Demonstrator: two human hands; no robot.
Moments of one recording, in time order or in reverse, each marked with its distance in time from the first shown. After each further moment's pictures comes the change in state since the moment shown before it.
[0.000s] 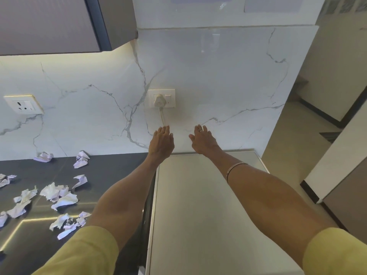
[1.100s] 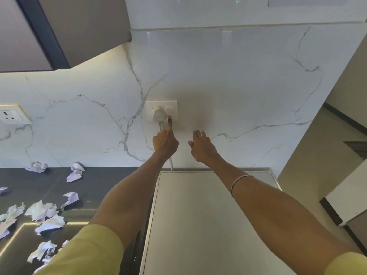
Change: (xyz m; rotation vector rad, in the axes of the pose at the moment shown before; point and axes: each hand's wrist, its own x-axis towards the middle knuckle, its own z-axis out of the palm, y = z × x) left_hand 0.124 0.003 0.033 0.192 -0.074 -0.247; right_hand 0.112 0.016 0.017 0.040 -0.019 -0.083
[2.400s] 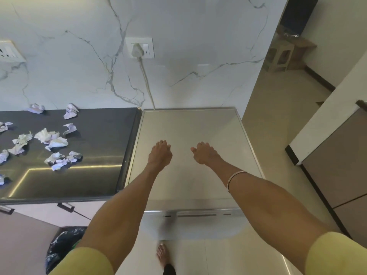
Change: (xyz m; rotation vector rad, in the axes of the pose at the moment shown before) left_hand -0.365 0.026 0.053 -0.228 -0.297 0.011; right_hand -0.344 0.057 0.066 -0.021 -0.374 0.253
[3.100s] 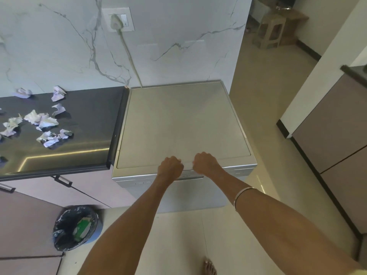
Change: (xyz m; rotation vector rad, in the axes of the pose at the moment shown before) left_hand -0.161 0.044 0.086 -0.037 -0.268 -0.163; right_hand -0.132 0.059 0.102 0.002 -0.003 -0.032
